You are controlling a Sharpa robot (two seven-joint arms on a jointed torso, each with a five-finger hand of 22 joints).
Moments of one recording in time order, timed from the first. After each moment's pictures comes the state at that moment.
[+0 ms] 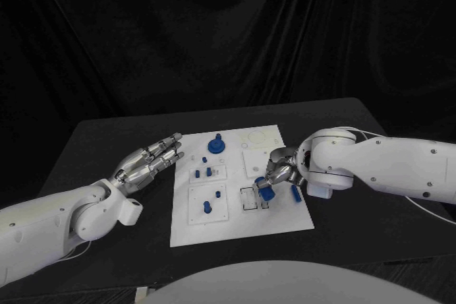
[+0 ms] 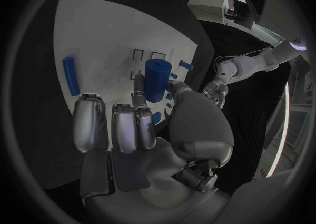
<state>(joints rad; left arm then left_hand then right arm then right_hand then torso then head) 1.02 -0.91 -0.21 1.38 -0.20 0.19 0.68 1.43 0.24 -0.19 0.22 0.55 0.25 0.04 0.05 0.03 0.01 0.01 0.04 0.01 0.00 0.09 0.00 0.00 0.17 0.00 0.20 0.01 0.01 1.24 -0.85 -0.21 1.69 -0.96 0.05 -0.61 1.00 -0.09 0.17 0.20 0.67 1.03 0.03 0.31 0.71 1.46 -0.05 1.57 1.31 1.47 -0.10 1.49 1.31 0.04 1.47 0.00 1.34 1.31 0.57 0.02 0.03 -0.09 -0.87</state>
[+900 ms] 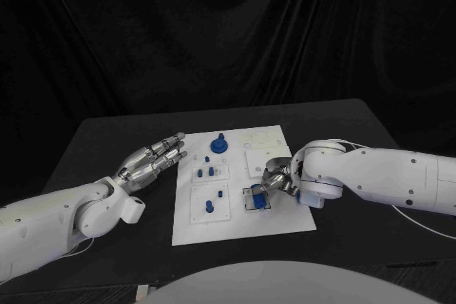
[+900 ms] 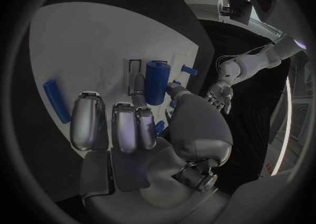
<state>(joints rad) 1.02 -0.91 -0.21 1.37 -0.20 0.21 0.68 1.44 0.24 -0.19 0.22 0.55 0.25 0.05 0.05 0.03 0.01 0.01 0.04 0.01 0.00 0.09 0.00 0.00 0.17 0.00 0.20 0.01 0.01 1.18 -0.78 -0.21 1.63 -0.93 0.02 -0.61 0.93 -0.05 0.20 0.20 0.45 1.01 0.04 0.32 0.71 1.47 -0.04 1.57 1.31 1.47 -0.10 1.48 1.31 0.04 1.47 0.01 1.32 1.31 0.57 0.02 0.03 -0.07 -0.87</state>
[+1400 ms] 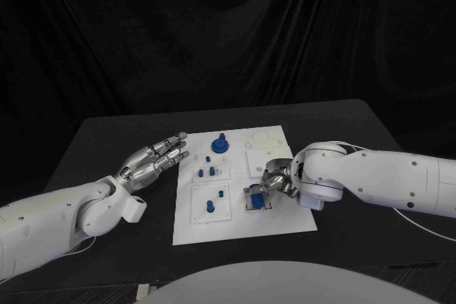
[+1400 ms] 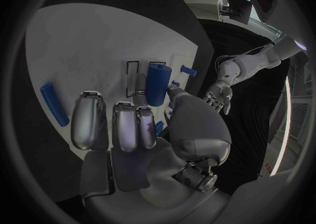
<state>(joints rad) 1.02 -0.91 -0.21 1.37 -0.20 0.21 0.68 1.44 0.24 -0.19 0.21 0.55 0.26 0.05 0.06 0.04 0.01 0.02 0.04 0.01 0.00 0.09 0.00 0.00 0.17 0.00 0.20 0.01 0.01 1.17 -0.78 -0.21 1.63 -0.93 0.01 -0.61 0.90 -0.06 0.14 0.24 0.22 1.01 0.03 0.31 0.69 1.46 -0.04 1.57 1.31 1.47 -0.10 1.47 1.31 0.06 1.47 0.01 1.30 1.31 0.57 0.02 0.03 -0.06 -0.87</state>
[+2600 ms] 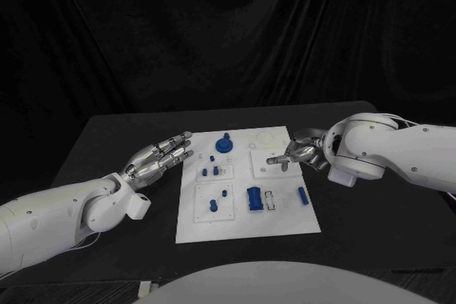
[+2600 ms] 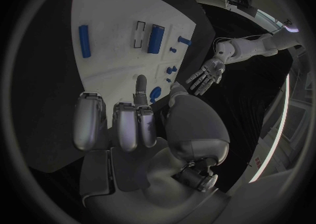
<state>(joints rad) 1.02 -0.91 -0.21 1.37 -0.20 0.22 0.68 1.44 0.24 -0.18 0.21 0.56 0.26 0.06 0.06 0.04 0.01 0.02 0.04 0.01 0.00 0.09 0.00 0.00 0.17 0.00 0.20 0.01 0.01 1.33 -0.95 -0.21 1.73 -0.94 -0.02 -0.60 0.98 -0.02 -0.10 0.24 0.28 1.01 0.04 0.31 0.67 1.46 -0.04 1.57 1.31 1.47 -0.10 1.48 1.31 0.05 1.47 0.01 1.33 1.31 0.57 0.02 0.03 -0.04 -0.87</state>
